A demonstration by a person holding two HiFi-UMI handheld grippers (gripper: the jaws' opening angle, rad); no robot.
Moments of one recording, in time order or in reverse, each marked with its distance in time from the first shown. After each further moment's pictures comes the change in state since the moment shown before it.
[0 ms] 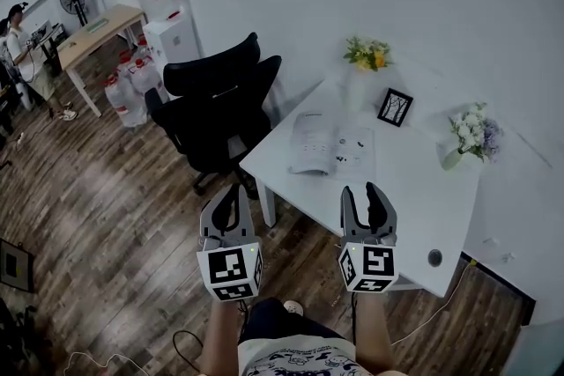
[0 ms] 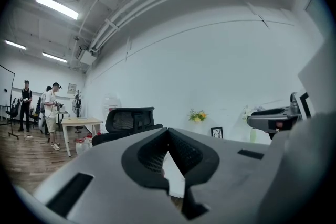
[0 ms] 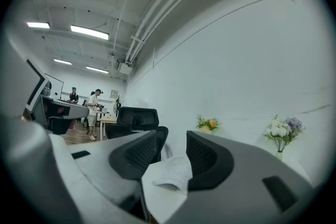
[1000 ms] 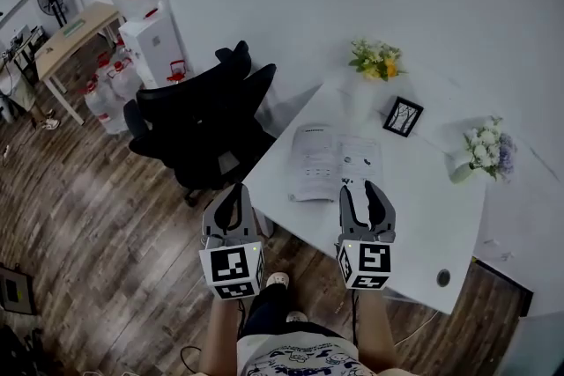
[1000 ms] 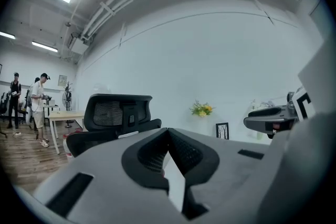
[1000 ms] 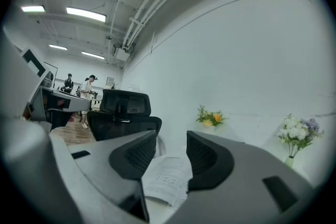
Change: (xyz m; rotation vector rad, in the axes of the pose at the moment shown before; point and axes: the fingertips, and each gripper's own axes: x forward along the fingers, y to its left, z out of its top) left arm 0.151 0.035 -0.030 -0.015 0.064 -0.087; right arm 0.143 -0.008 -0.034 -0.068 0.108 -0.051
